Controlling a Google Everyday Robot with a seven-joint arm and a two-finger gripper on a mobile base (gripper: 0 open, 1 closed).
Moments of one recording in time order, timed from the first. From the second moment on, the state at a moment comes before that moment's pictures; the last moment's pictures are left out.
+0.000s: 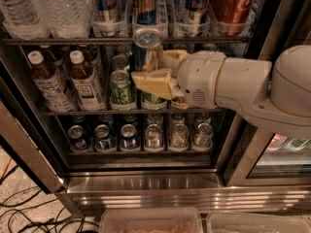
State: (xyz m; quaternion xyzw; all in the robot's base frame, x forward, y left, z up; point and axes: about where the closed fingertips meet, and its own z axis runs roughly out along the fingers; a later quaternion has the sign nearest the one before) arm 0.496 0.004 0.993 -0.43 0.62 0.25 0.60
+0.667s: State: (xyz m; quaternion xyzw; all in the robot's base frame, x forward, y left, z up) arm 0.468 0.006 0.959 -0.47 0.64 0.29 0.53
